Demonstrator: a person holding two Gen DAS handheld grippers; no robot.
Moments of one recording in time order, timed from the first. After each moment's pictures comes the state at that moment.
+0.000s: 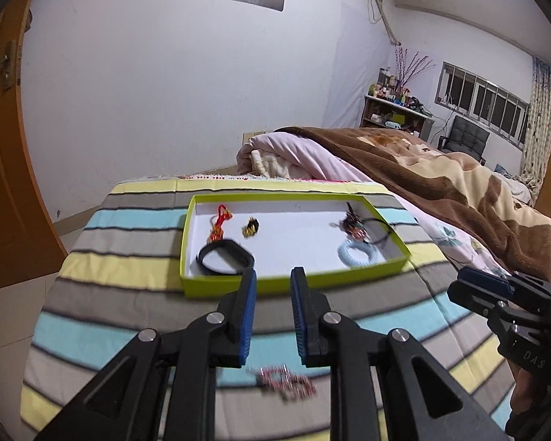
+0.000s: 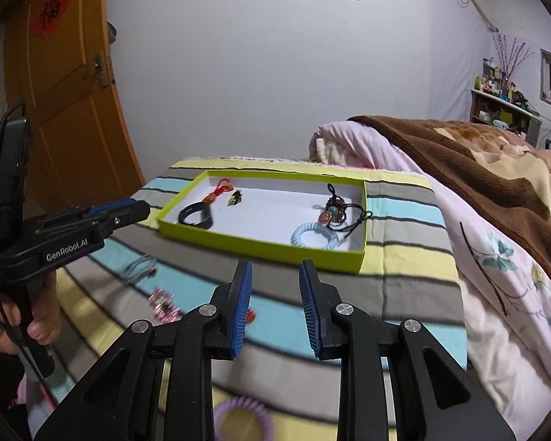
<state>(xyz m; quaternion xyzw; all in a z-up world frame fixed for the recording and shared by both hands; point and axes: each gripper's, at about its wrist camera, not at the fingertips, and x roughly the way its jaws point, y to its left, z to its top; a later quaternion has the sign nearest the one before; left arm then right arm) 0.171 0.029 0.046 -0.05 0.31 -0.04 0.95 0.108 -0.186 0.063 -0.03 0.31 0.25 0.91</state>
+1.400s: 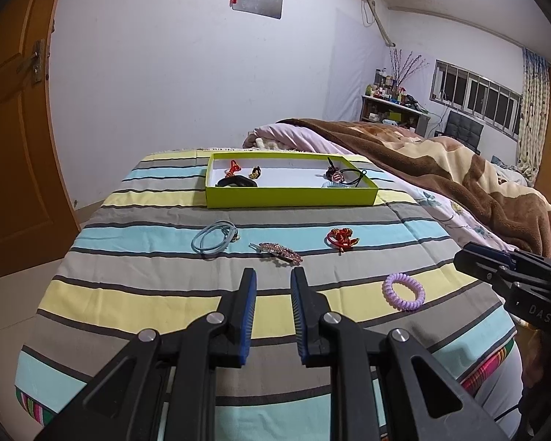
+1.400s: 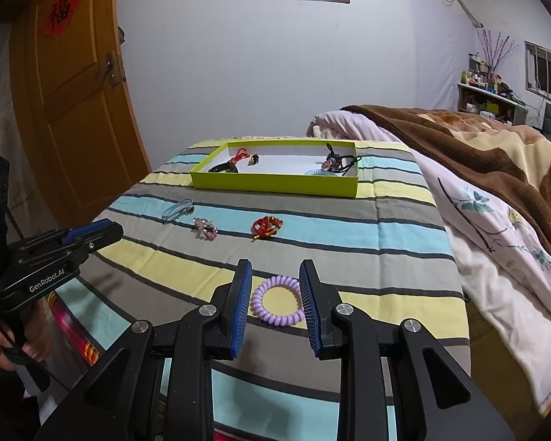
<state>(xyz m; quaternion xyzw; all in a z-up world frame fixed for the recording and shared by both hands) 0.047 0.022 0.020 -0.04 0.29 -0.03 0.96 0.008 -0.213 0.044 -0.02 0.32 0.24 0.92</state>
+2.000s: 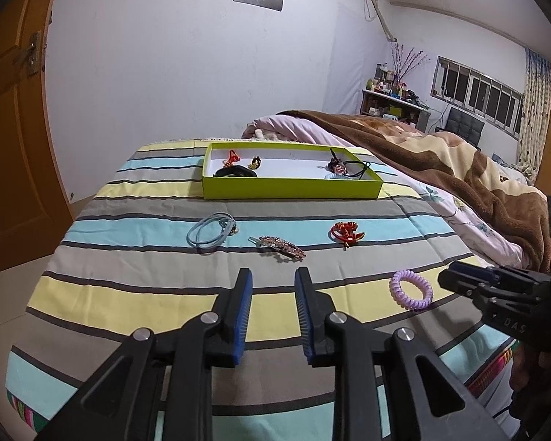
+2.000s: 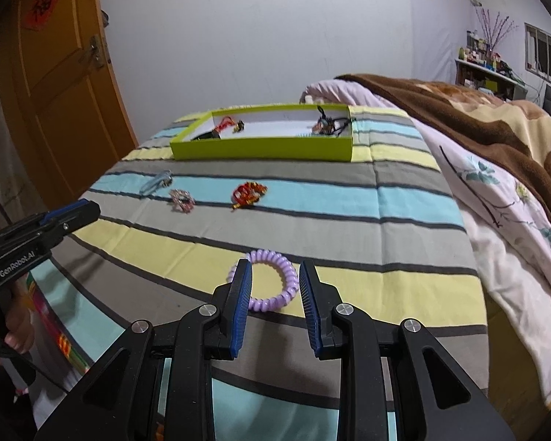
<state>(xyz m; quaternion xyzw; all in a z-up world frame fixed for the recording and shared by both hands) 0.060 0.023 0.009 -0.04 0.31 -0.03 0.95 0.030 -0.212 0.007 -0.02 0.37 0.23 0.90</state>
